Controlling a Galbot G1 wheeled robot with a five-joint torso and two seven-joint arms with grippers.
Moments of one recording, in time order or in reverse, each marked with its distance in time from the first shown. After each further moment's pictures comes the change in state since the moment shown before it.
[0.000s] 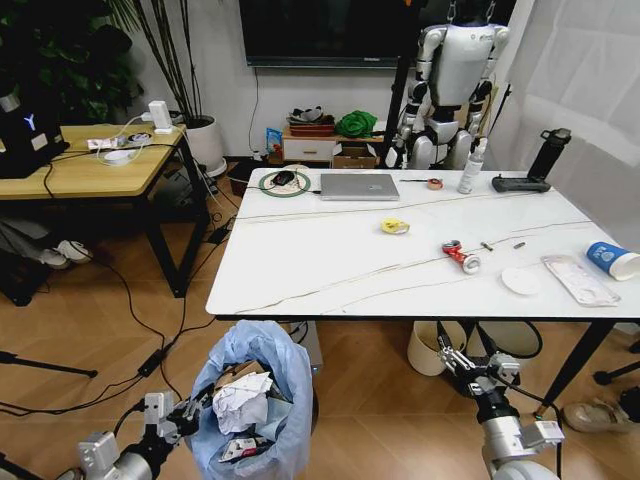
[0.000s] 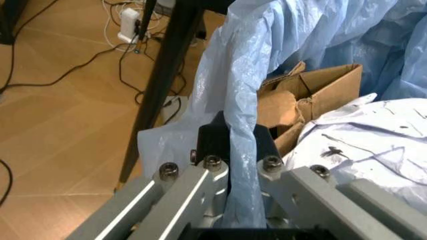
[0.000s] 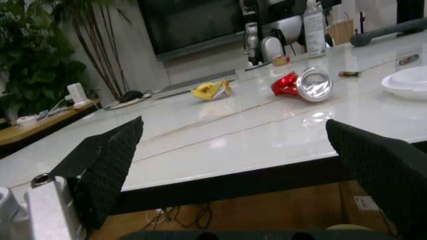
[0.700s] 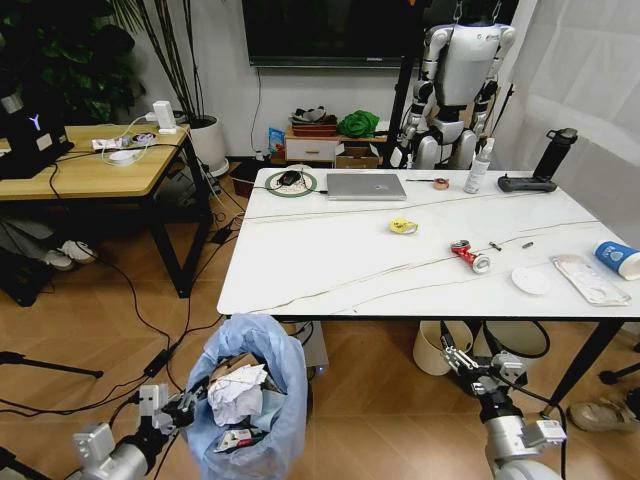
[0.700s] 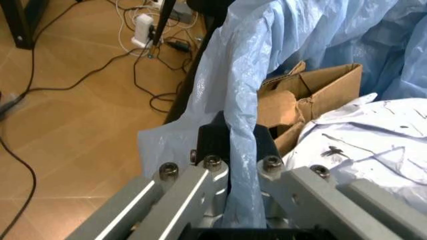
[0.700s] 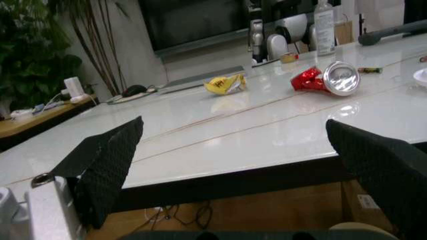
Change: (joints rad) left arm -0.024 0.003 -0.006 0.012 -0.013 0.009 -0.008; right arm 0.007 0.002 0.004 -0.003 -0.030 -0.005 0.024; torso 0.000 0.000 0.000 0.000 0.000
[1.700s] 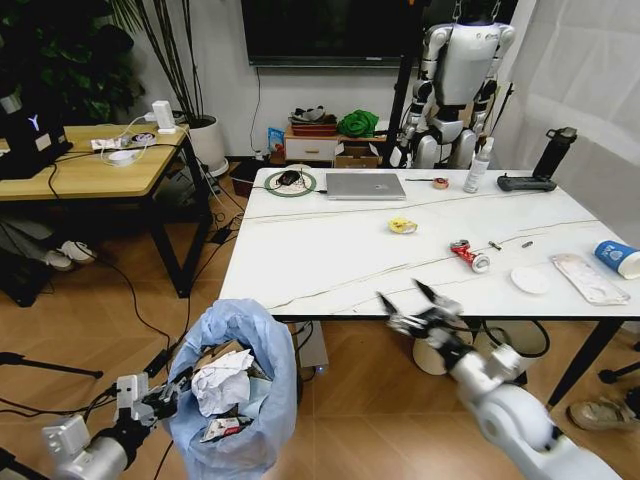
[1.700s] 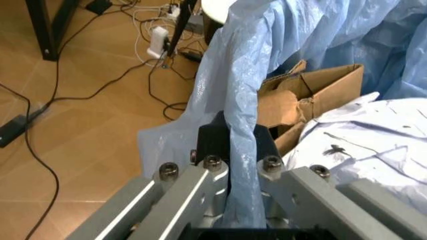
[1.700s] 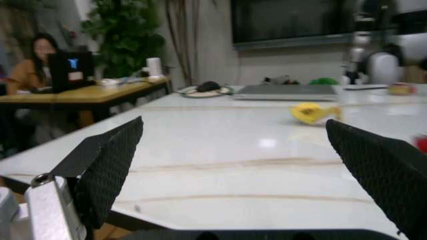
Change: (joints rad) left arm 0.032 0.016 -0.099 -0.089 -0.069 0.065 -0.056; right arm 0.184 -0.394 -0.216 -0.002 0.128 -0.028 0.003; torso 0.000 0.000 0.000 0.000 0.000
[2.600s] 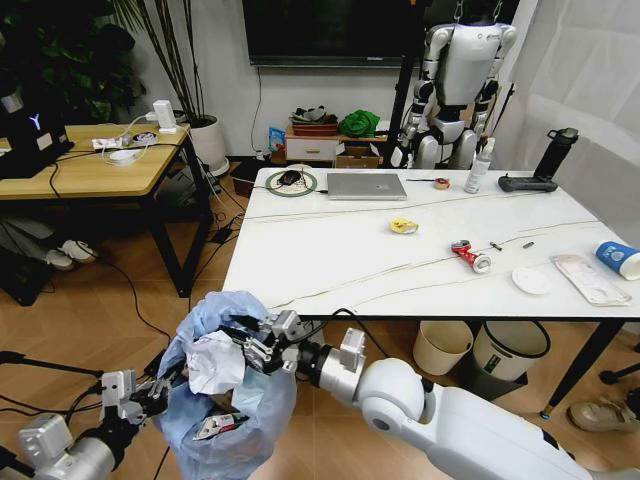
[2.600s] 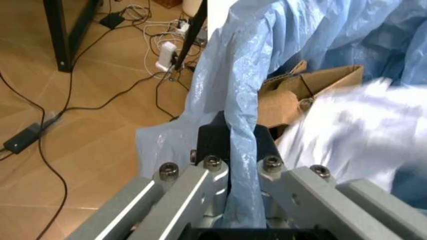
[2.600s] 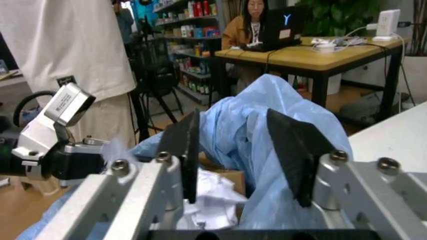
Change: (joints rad) left arm 0.044 -0.023 -0.079 -0.087 -0.053 0.022 -0.034; right arm 0.695 -0.013 -0.924 0.130 0.094 -0.322 0.128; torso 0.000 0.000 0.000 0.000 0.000
